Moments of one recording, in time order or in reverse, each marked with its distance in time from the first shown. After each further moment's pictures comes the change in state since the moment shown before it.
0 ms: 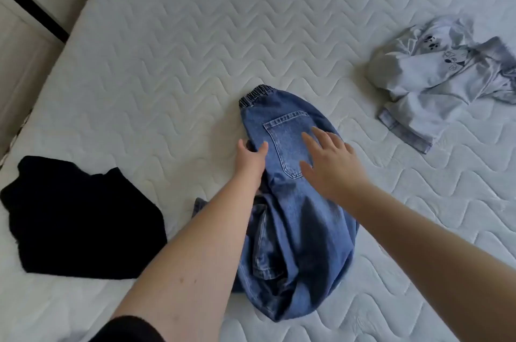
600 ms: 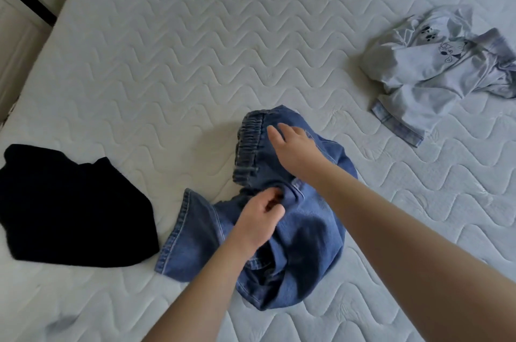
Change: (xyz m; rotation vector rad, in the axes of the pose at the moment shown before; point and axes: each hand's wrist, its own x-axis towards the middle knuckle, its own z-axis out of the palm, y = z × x) left_hand -0.139 -0.048 -0.019 0.154 -0.454 0.283; right_hand 0.035 -0.028 0.008 0.522 -0.230 0.169
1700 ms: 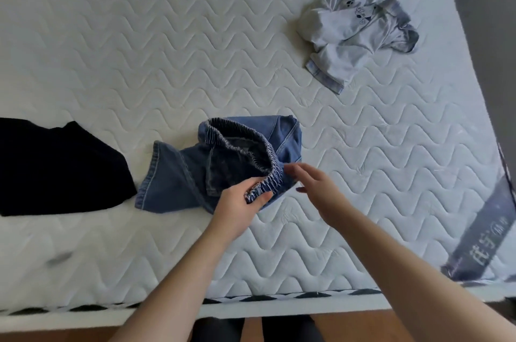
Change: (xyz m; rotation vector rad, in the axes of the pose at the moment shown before) left_hand -0.149 0.027 0.068 0.176 0.028 0.167; right_hand -0.253 0.121 -0.003 0.729 0.057 0.212
